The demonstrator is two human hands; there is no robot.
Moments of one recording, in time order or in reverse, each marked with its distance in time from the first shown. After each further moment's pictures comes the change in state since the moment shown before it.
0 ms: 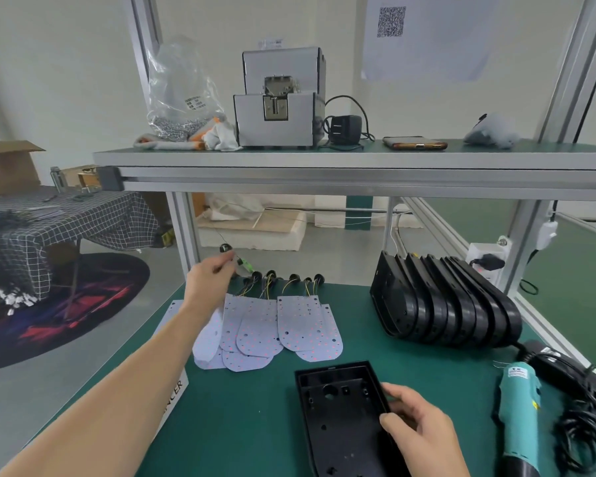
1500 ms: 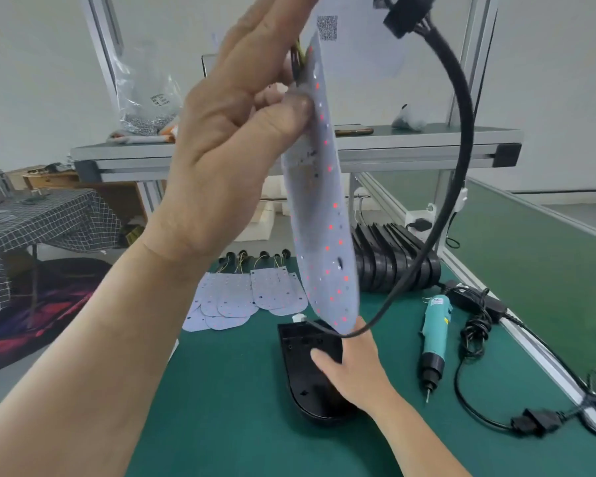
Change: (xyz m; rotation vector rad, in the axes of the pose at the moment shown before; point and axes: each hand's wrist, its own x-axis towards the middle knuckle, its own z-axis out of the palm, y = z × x) left_hand -0.196 0.286 -0.073 -0.476 -0.328 1.046; right_hand -0.037 -0.022 0.015 -0.346 0.011 -0.333
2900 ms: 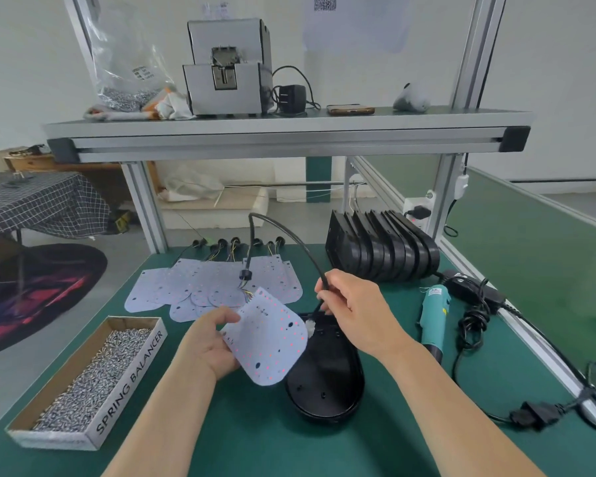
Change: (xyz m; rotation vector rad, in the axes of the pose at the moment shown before) left_hand -0.215 -0.147 0.002 -0.859 0.679 -1.782; right_hand 0.044 -0.012 -0.039 0.070 -0.022 -0.234
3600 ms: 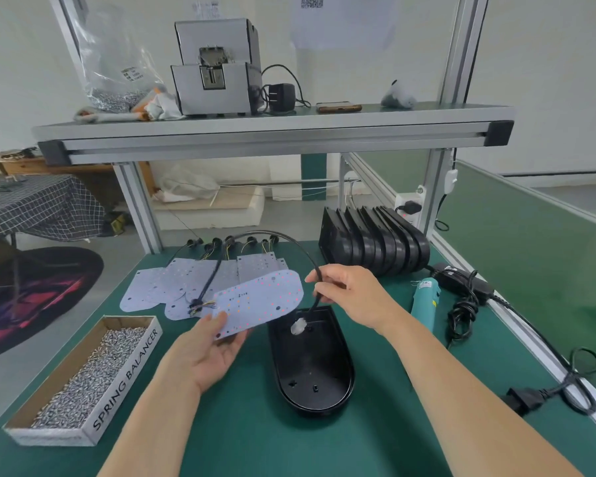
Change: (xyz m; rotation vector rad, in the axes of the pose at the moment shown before) left_hand -0.001 -0.010 -0.012 -0.043 0.030 0.174; right_hand 0.016 0.014 -0.016 0.199 -0.139 0.210
